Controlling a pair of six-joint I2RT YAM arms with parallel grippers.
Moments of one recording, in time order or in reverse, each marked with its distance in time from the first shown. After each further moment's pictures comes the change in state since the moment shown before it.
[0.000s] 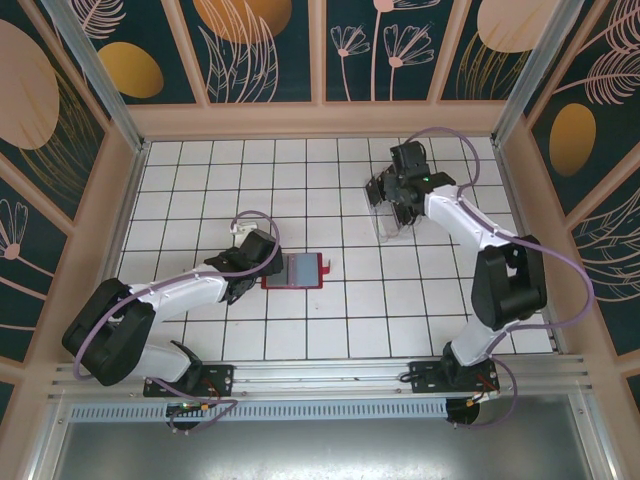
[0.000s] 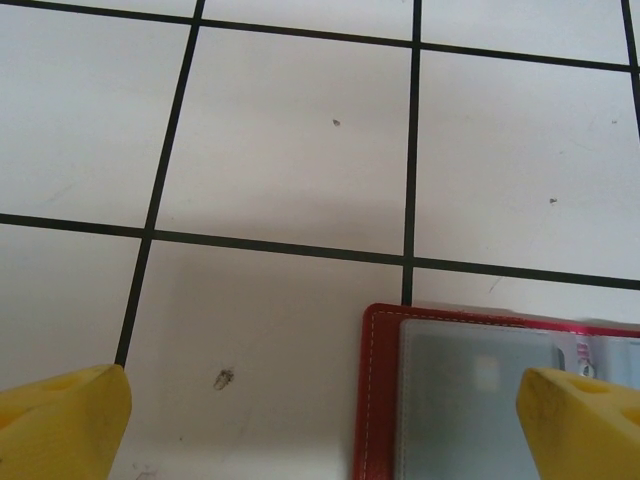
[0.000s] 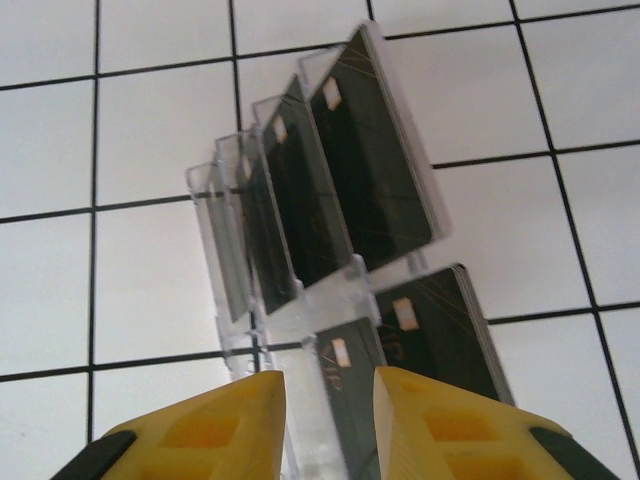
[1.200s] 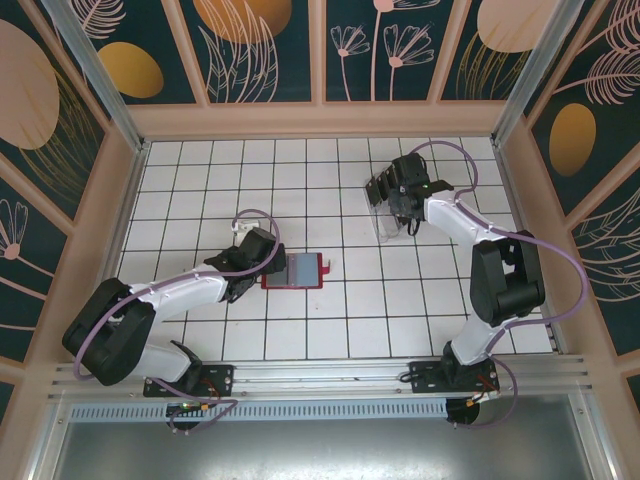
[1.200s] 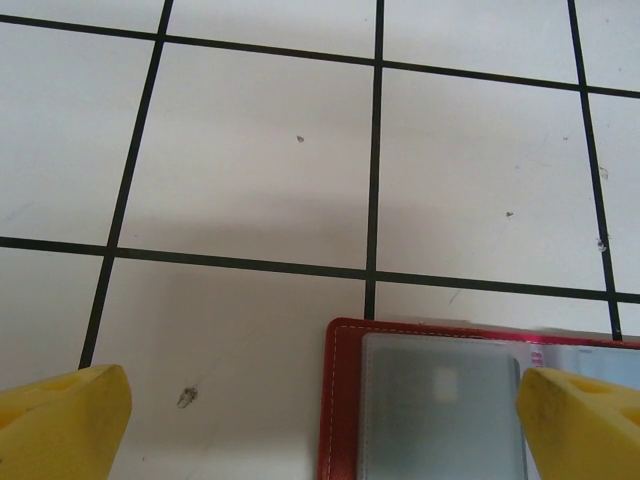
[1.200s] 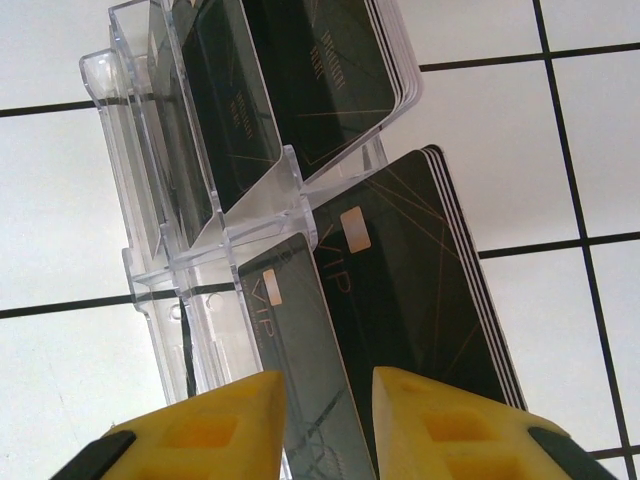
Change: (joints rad) left arm 0.005 0.003 -0.001 0.049 0.032 0.009; right arm -0.018 0.034 -0.070 -0.018 0.003 -0.019
